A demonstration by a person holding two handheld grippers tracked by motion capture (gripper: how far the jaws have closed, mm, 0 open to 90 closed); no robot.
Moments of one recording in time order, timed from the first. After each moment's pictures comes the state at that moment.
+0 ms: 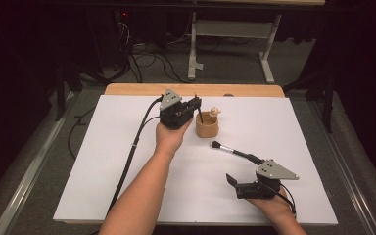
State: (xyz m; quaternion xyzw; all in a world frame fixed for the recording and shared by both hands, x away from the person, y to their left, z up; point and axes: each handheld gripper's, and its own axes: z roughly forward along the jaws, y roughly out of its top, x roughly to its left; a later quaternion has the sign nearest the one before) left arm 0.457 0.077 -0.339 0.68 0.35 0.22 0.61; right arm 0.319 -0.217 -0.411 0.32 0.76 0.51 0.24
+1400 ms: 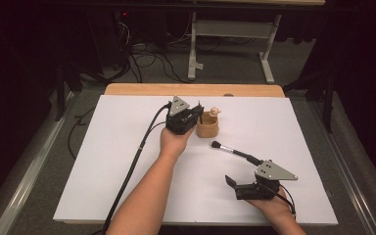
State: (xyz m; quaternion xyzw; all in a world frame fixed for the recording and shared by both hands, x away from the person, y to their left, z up) left arm 0.465 0.063 -0.368 0.70 0.36 0.22 0.57; right arm 0.317 -0.215 -0.413 0.31 0.77 0.51 0.24
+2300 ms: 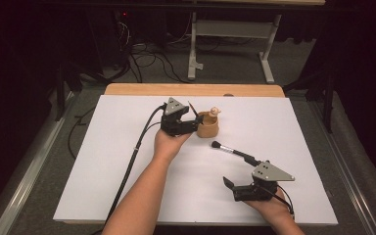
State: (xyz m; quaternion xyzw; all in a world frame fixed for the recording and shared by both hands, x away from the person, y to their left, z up) left arm 0.460 0.080 -0.370 0.72 0.39 0.20 0.55; right arm 0.316 -0.210 -0.413 0.30 0.77 0.51 0.24
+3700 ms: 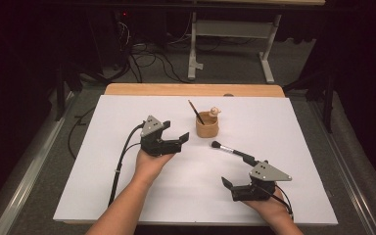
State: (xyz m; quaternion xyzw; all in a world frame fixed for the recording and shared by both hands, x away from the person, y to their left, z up) left arm 0.395 0.126 -0.381 0.70 0.39 0.19 0.56; right arm 0.317 -0.206 -0.416 0.30 0.78 0.50 0.24
